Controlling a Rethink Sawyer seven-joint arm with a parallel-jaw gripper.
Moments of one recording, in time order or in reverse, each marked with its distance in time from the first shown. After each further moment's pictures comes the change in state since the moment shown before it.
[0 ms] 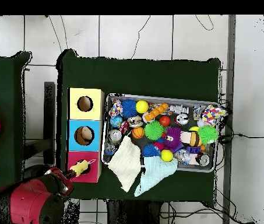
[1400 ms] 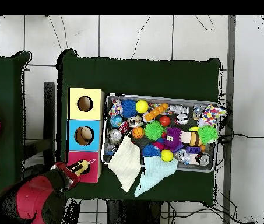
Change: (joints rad) arm 0.015 0.099 -0.001 0.001 0.000 -0.172 0.000
